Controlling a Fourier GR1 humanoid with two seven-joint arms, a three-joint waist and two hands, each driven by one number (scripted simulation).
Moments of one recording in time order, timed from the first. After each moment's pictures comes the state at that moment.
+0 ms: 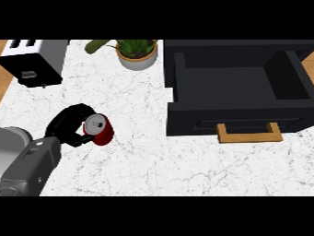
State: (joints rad) left arm -0.65 0.28 0.26 -0.20 0.08 -0.64 -0.48; right arm 0.43 -0.02 -0.72 -2.25 -0.55 0.54 0.24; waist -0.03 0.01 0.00
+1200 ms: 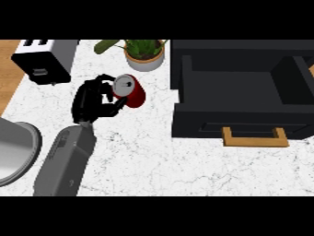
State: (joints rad) left arm -0.54 0.01 0.20 -0.88 0.27 -0.07 -0.30; right arm 0.49 0.00 -0.73 -2.29 -0.57 0.50 0.23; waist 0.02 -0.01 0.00
